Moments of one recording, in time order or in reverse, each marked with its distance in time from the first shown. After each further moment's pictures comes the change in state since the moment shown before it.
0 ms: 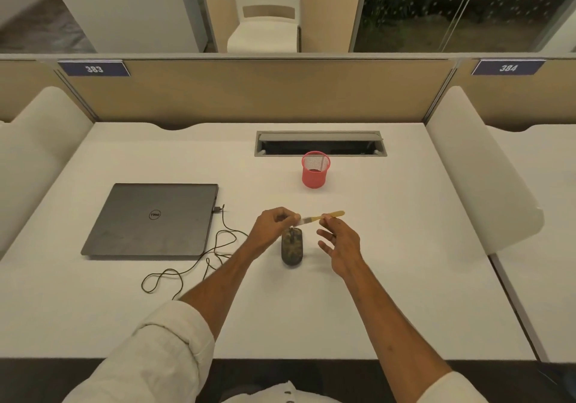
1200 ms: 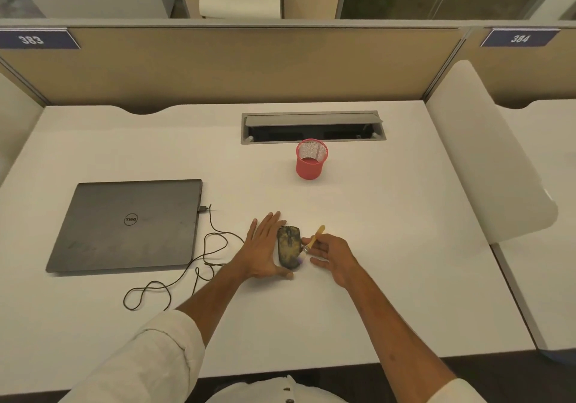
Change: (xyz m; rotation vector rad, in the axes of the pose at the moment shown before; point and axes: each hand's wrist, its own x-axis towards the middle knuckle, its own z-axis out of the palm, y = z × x) left_hand 0.034 -0.085 -0.012 0.868 -0.313 0.185; right_hand 0.041 0.031 -0.005 -0.337 -0.107 0.212
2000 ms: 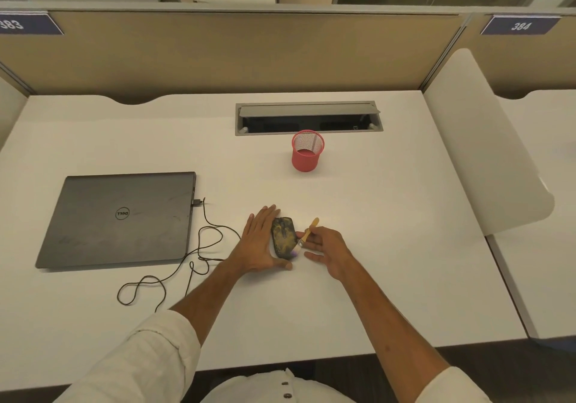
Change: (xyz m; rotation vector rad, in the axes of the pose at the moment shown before) left_hand 0.002 0.001 0.007 -0.150 0.083 -0.026; right_hand 0.003 -0.001 0.004 0.015 0.017 0.032
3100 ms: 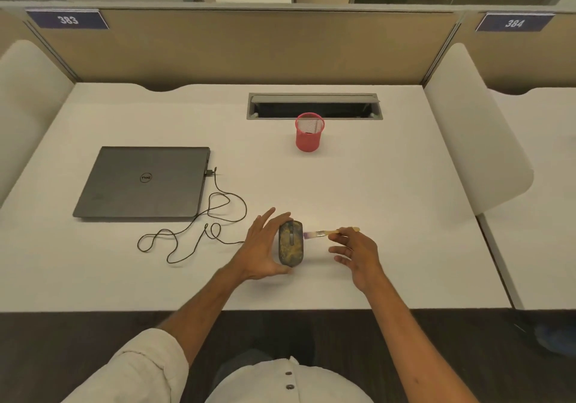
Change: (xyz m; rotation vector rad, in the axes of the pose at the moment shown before) left_hand -0.109 0.041 0.048 -0.140 0.118 0.079; right_hand -0.093 0.066 -0.080 0.132 0.130 -0.182
